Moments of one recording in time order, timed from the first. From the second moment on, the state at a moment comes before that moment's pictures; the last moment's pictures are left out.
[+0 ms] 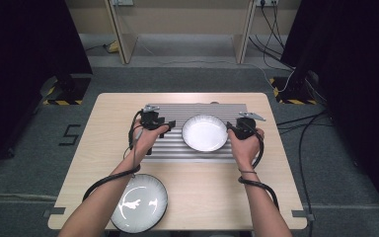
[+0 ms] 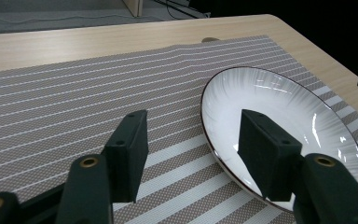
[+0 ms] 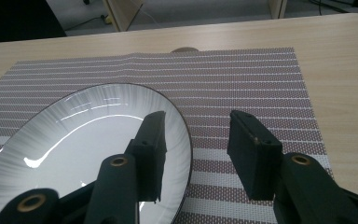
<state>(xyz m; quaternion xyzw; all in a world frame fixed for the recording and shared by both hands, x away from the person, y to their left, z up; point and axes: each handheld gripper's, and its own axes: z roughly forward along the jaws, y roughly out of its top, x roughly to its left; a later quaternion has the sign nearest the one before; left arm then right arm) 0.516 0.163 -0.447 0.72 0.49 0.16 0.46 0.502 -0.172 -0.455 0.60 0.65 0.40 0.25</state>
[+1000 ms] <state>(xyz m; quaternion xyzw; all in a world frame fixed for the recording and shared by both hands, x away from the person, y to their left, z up) 0.483 0.215 -0.448 0.71 0.48 0.19 0.48 0.479 -0.190 -0.456 0.60 0.65 0.41 0.23</state>
